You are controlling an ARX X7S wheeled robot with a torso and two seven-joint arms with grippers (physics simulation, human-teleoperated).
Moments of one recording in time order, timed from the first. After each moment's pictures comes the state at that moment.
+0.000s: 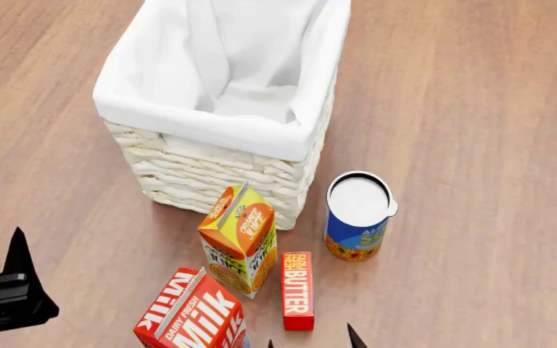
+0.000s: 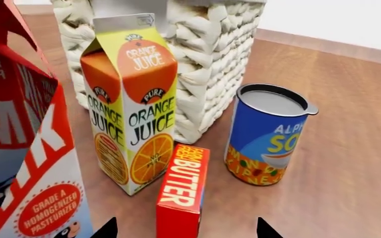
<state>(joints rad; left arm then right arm) -0.13 -0.28 0.00 0.43 -0.43 -0.39 -0.33 0.10 0.18 -0.38 0.20 0.06 -0.21 0.17</state>
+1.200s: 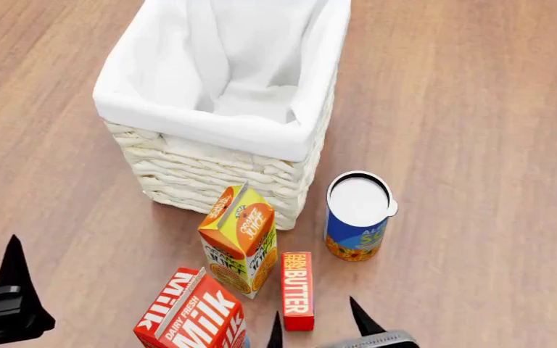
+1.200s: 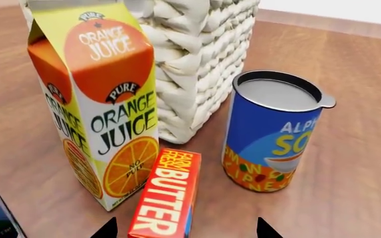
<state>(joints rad) -0.08 -0.30 0.00 0.53 -0.48 -0.41 -0.37 0.27 0.17 -0.39 0.37 0.16 -0.17 0.12</state>
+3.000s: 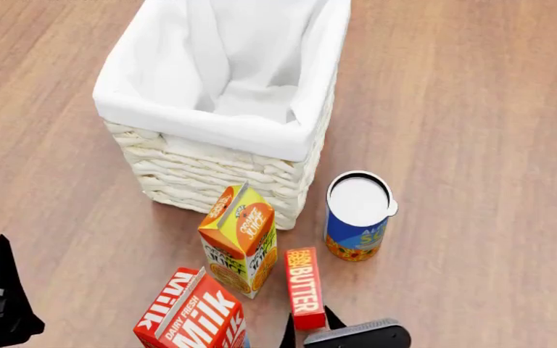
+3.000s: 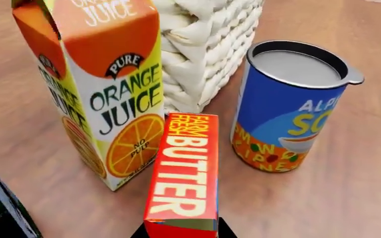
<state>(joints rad) -0.05 -0.34 -0.01 0.63 -0.56 -0.44 -0.42 0.30 0.21 -0.46 0.26 0.24 0.05 0.17</state>
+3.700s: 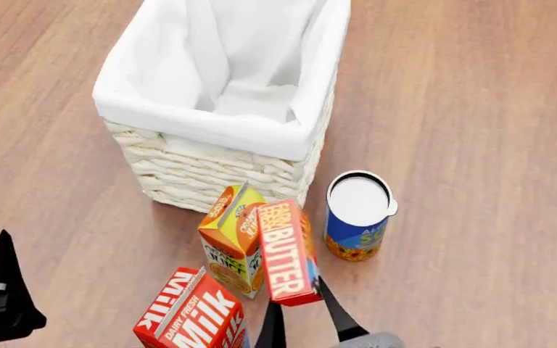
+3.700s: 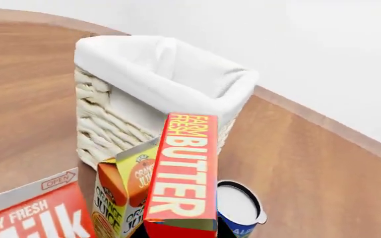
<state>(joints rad) -0.07 -0.34 0.00 0.60 -0.56 -0.43 -0.42 0.15 0.37 -0.54 -0.72 0.05 0.67 0.39</state>
